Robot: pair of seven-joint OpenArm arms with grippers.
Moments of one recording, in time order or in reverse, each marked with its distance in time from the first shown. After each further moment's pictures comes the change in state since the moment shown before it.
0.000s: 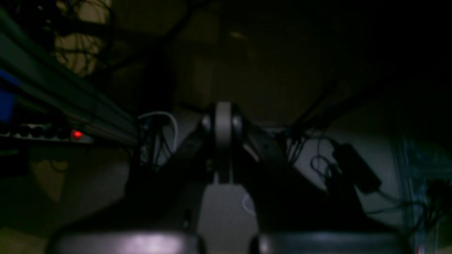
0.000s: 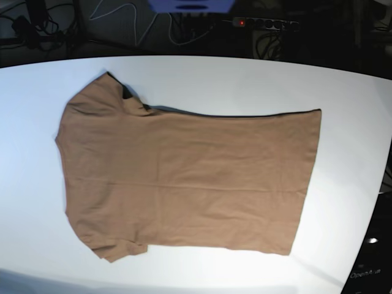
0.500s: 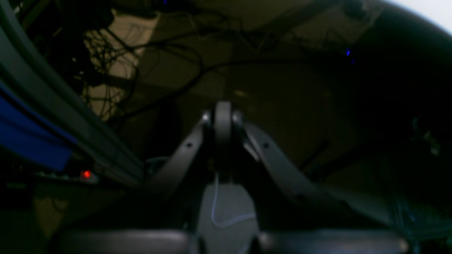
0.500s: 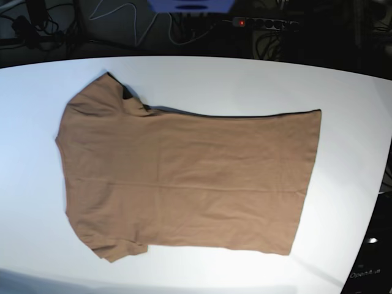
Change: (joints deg) left arm 13.2 -0.3 -3.5 41.4 -0.2 0.2 24.7; right arm -13.5 0.1 0.0 26.3 0.1 0.0 -0.2
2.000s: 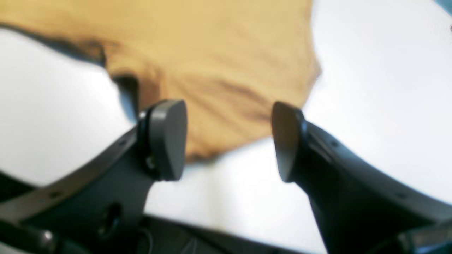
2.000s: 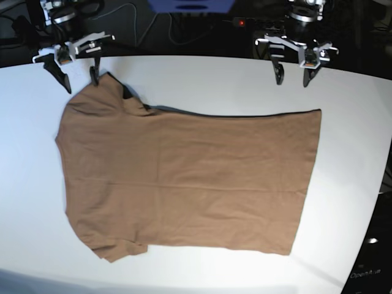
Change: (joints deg) left arm -15.2 -1.9 -4.3 26.3 0.2 -0.9 42.1; right arm 9.1 0.0 8.2 50.2 -0.4 14.3 -53.5
